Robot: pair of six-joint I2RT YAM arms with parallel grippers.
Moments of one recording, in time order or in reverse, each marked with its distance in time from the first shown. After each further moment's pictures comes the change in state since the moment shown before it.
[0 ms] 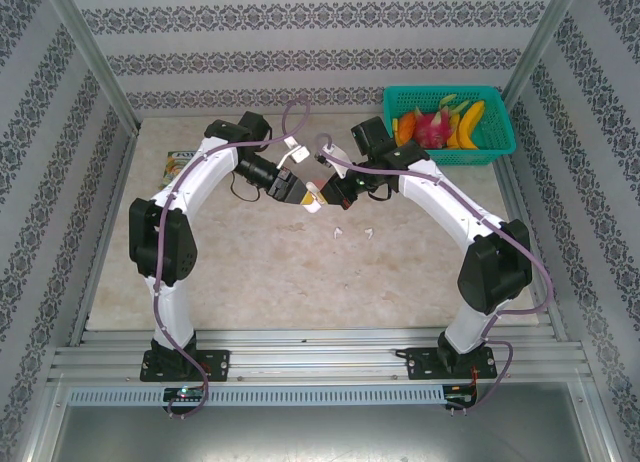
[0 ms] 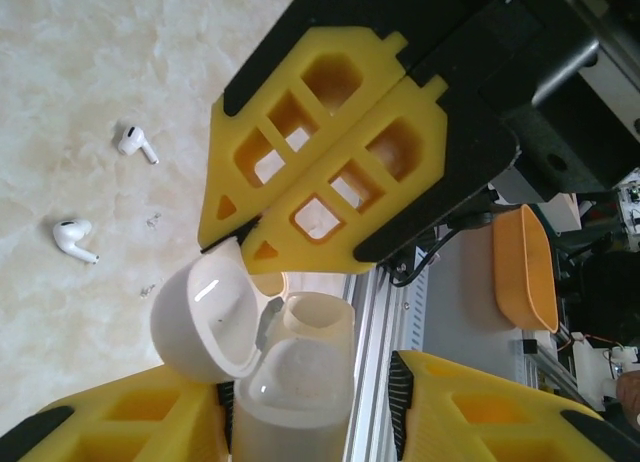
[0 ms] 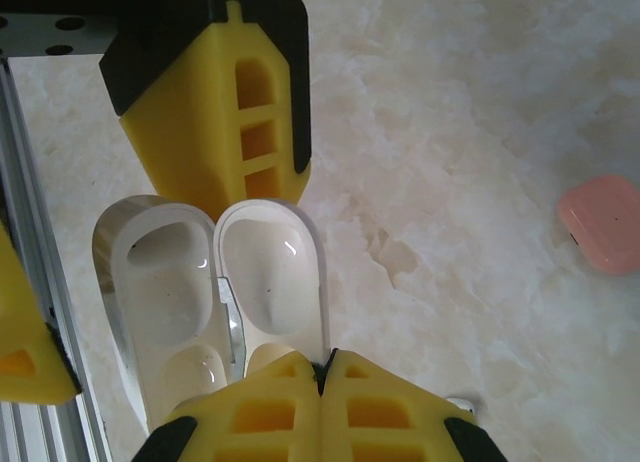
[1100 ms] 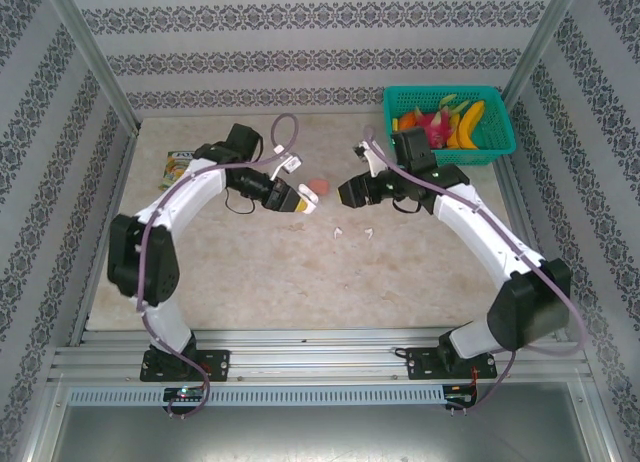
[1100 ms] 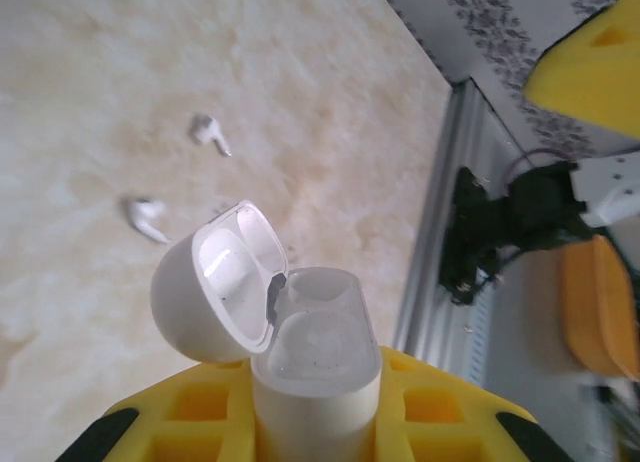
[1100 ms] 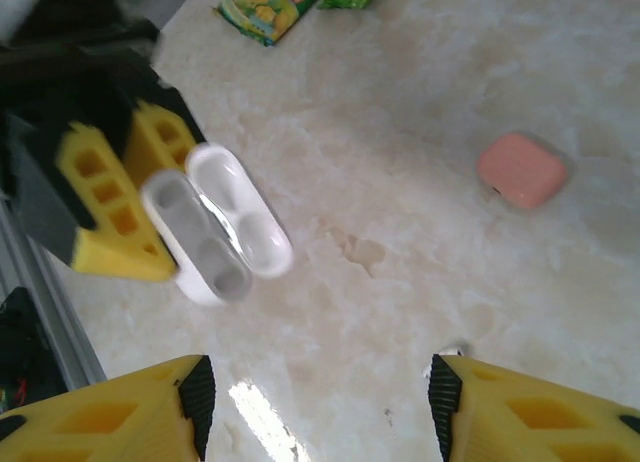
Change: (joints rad) left arm 0.014 -0.231 -0.362 0.427 -0.136 -0.214; right arm -0.102 -0.272 -0.280 0.195 0.019 0.332
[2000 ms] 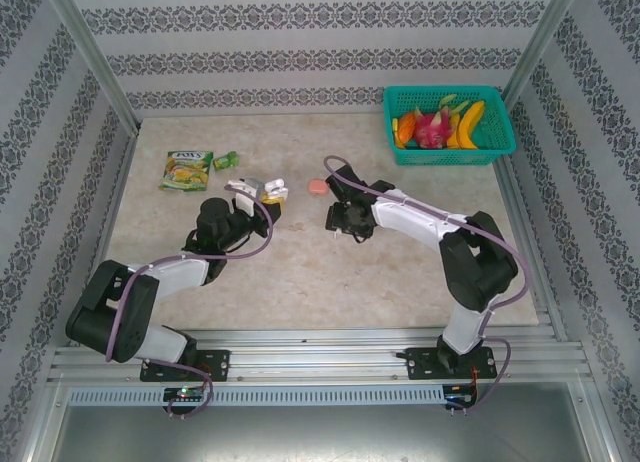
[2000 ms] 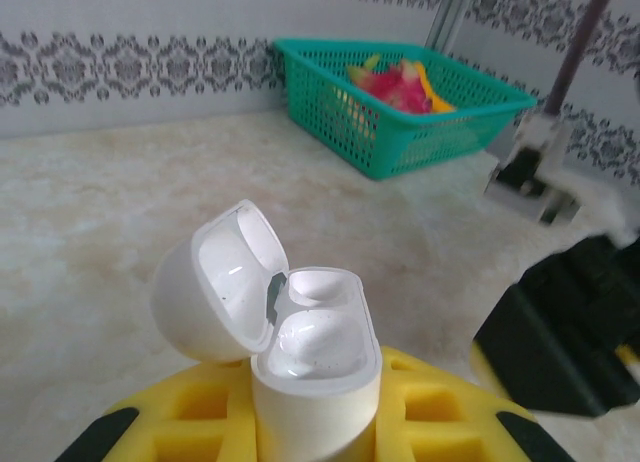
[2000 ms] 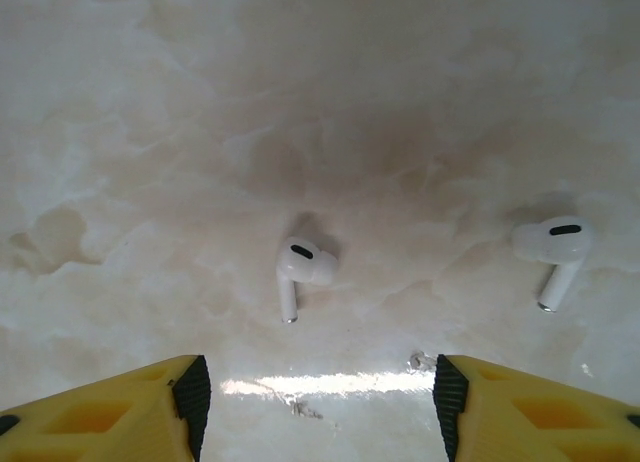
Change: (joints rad) left arm -0.039 -0.319 -0.989 1.659 -0.597 -0.426; right arm 0.249 0.348 0.000 -0.081 0.644 0.767
